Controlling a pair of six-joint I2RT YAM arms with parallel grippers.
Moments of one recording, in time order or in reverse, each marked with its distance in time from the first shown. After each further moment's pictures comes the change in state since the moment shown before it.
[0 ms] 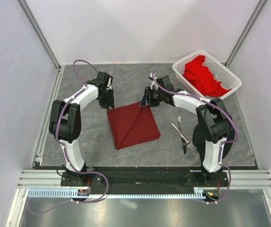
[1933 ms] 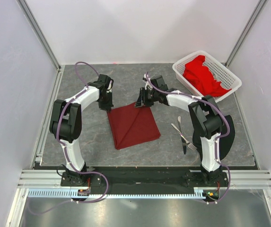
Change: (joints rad) left arm -0.010 0.006 -0.040 0.005 -0.050 0.014; right arm 0.034 0.107 0.069 0.043 -0.049 0.009
